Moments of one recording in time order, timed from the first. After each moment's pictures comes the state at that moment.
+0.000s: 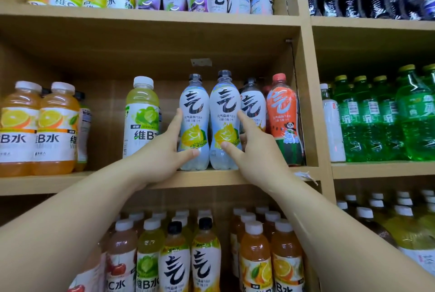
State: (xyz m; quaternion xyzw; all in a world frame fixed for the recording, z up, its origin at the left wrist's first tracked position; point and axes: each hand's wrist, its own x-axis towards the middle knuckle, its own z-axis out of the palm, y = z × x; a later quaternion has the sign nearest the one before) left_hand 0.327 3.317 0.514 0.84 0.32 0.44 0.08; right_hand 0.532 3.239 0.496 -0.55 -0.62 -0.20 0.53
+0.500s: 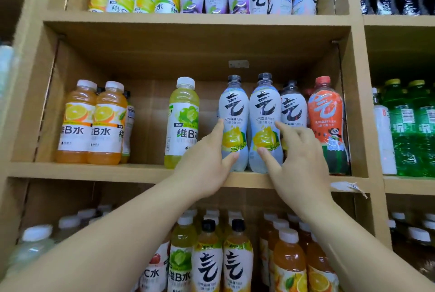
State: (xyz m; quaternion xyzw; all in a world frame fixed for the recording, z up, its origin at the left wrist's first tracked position) left_hand 0.335 3.298 0.490 0.80 0.34 0.49 -0.09; right_hand 0.521 3.243 0.471 -0.52 -0.55 -0.35 0.55
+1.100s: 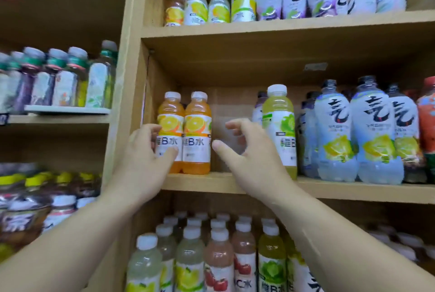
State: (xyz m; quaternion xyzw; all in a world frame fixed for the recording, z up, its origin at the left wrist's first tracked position) left_hand 0.056 3.343 0.490 0.64 0.40 0.65 -0.05; right_hand 0.266 3.299 0.503 -0.39 -0.71 -0.14 0.58
